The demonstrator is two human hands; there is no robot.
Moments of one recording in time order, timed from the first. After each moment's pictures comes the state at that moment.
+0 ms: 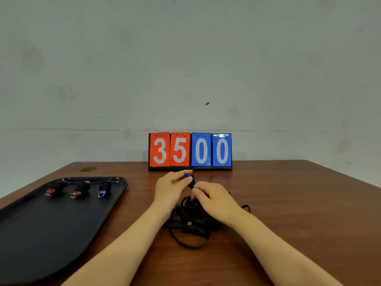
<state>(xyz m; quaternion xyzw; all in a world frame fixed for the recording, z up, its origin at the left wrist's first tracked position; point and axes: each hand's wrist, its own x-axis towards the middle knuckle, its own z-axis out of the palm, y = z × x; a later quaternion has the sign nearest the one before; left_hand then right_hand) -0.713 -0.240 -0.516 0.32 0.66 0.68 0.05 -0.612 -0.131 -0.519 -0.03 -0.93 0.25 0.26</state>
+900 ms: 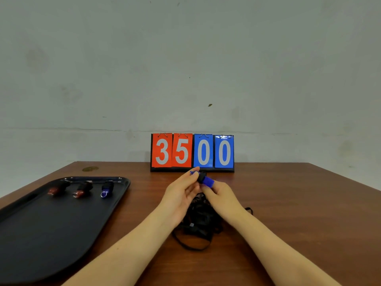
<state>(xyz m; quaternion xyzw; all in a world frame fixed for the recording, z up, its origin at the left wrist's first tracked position) -0.695 -0.242 -0.513 0.22 0.39 0.83 0.32 -0.619 -0.127 -0.523 -0.09 -0.85 0.43 0.30</state>
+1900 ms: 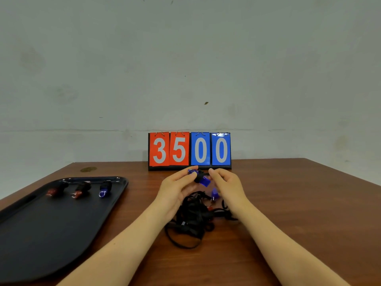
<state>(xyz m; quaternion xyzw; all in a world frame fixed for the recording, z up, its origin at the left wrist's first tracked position) -0.693 -0.247 -0.506 0.30 0.48 0.78 0.26 -0.613 -0.112 -0.512 -0.14 -0.77 0.49 0.38</state>
